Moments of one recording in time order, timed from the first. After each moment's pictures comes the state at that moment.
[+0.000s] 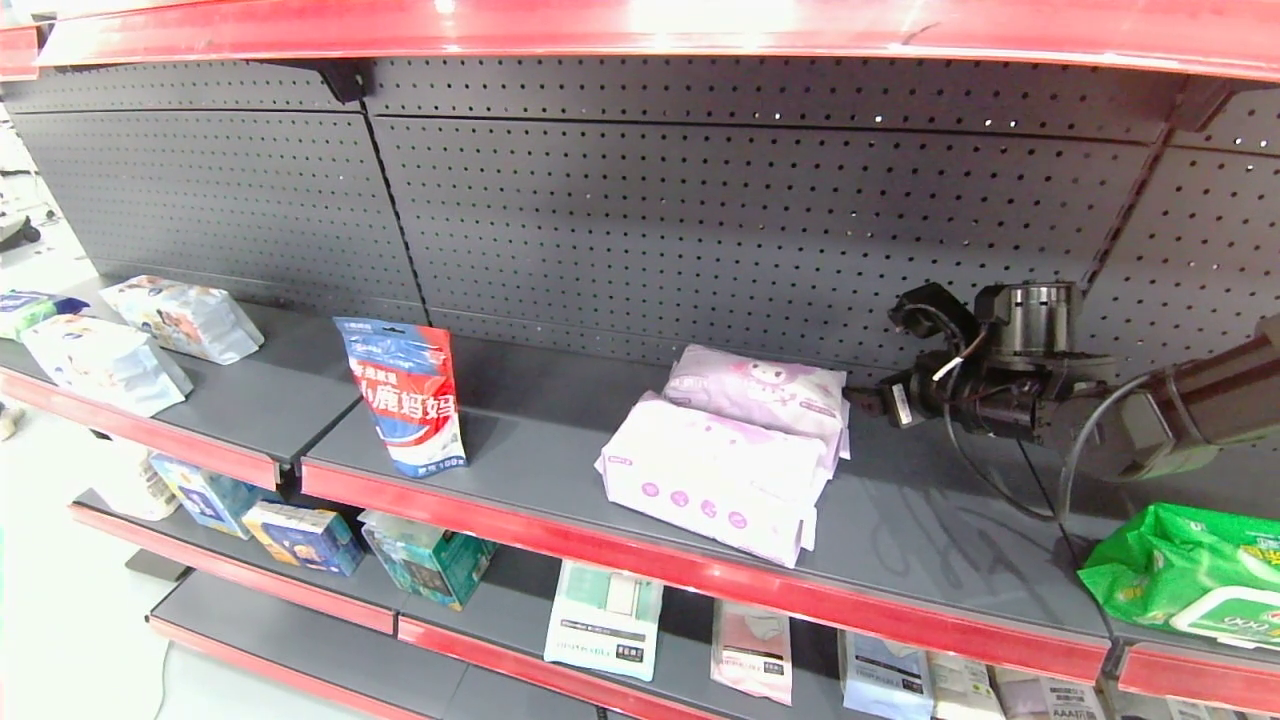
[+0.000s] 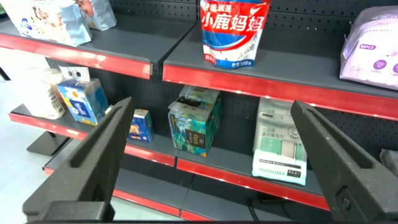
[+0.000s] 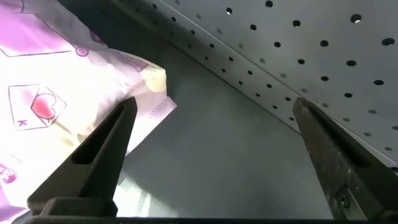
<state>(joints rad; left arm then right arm) 0.00 0.00 0.00 0.00 0.04 0.00 0.15 2.00 -1.02 -0.55 -0.01 -0.31</state>
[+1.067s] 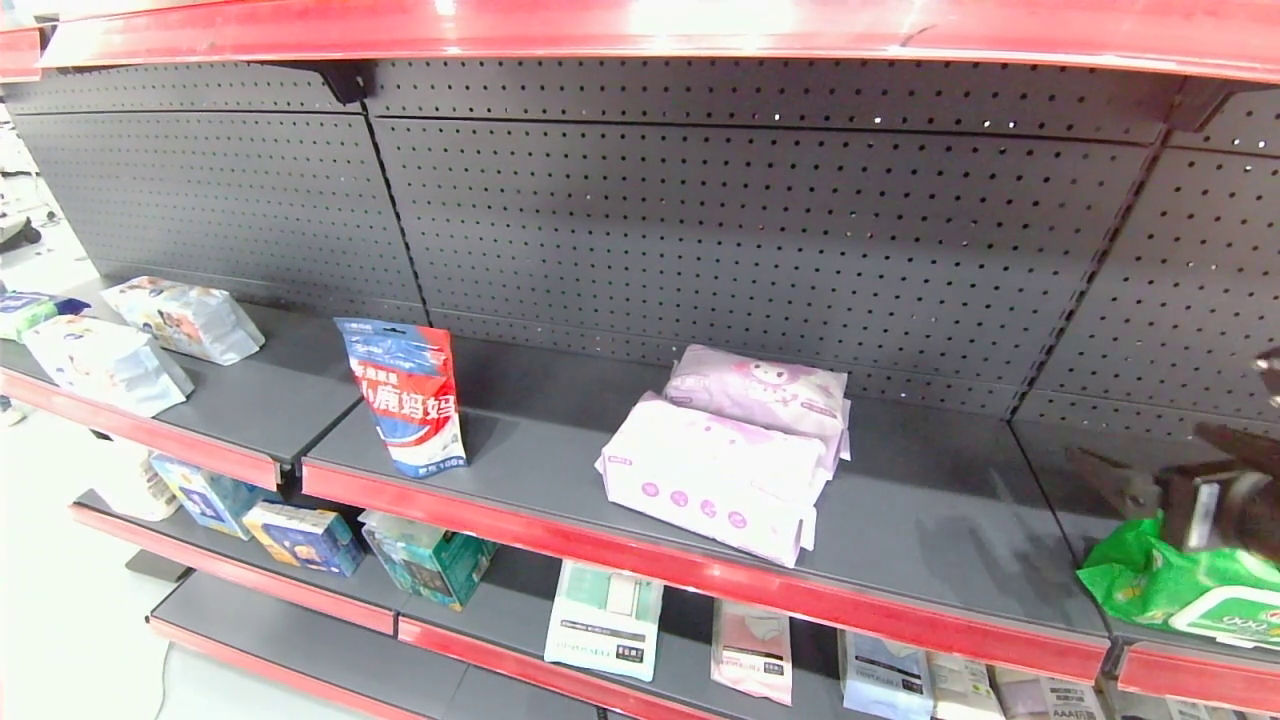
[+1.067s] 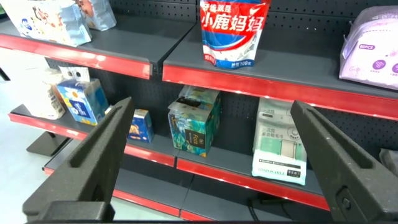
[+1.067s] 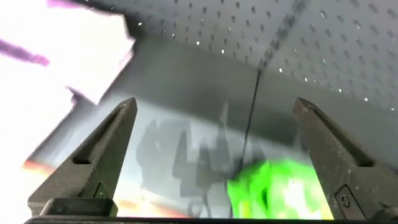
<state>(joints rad) 0.00 0.00 0.00 0.00 0.04 0.00 0.04 1.16 -0.35 -0.54 -0.07 -0.14</state>
